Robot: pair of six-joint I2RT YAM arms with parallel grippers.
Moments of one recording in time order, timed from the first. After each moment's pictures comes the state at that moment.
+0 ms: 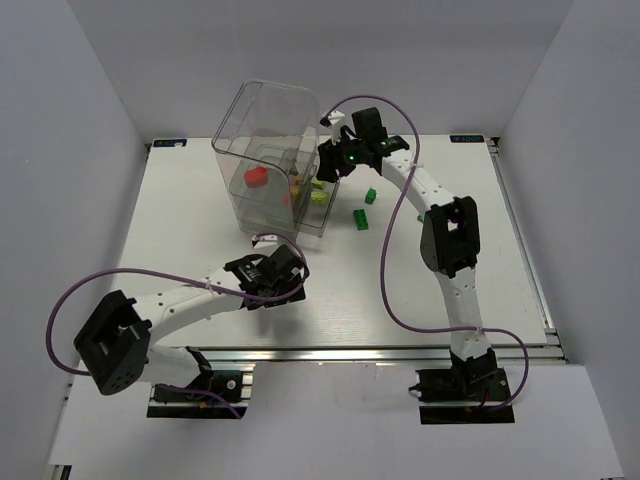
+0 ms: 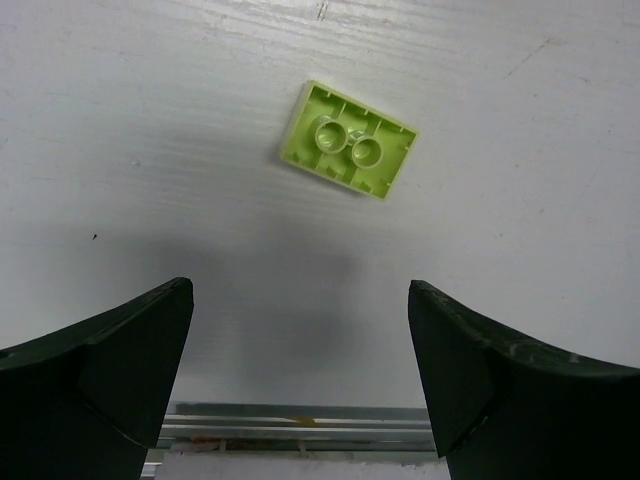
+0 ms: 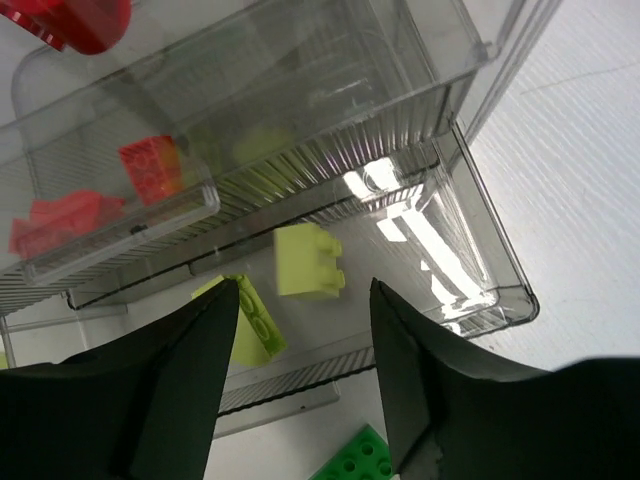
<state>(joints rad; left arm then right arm) -0.86 1.30 0.79 -0.64 -0.36 -0.97 0.45 2.33 2.18 -0.52 -0.54 -0.21</state>
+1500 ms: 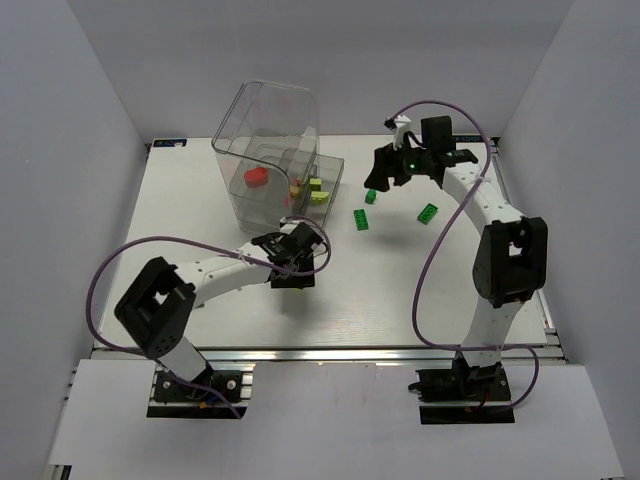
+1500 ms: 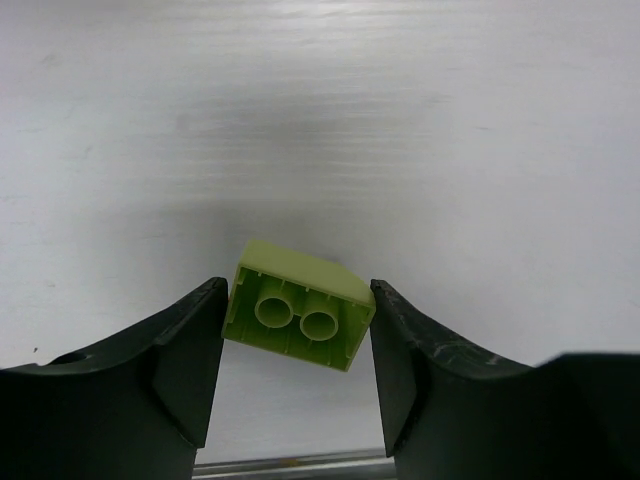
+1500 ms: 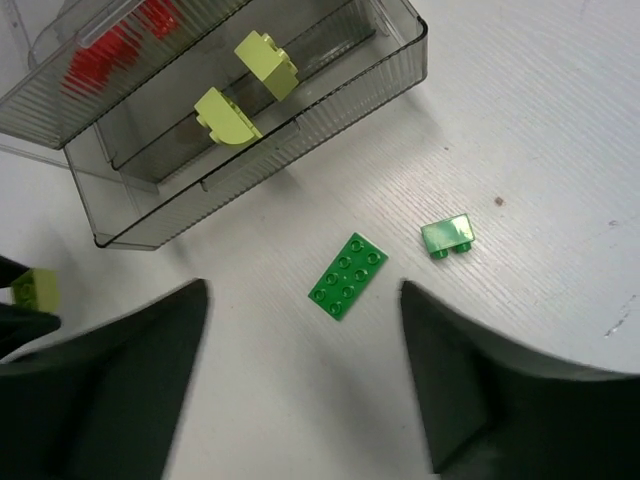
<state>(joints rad) -0.80 1.62 1.00 -0.58 -0.29 -0.78 0.23 1.88 1.62 -0.44 -0.67 -0.17</state>
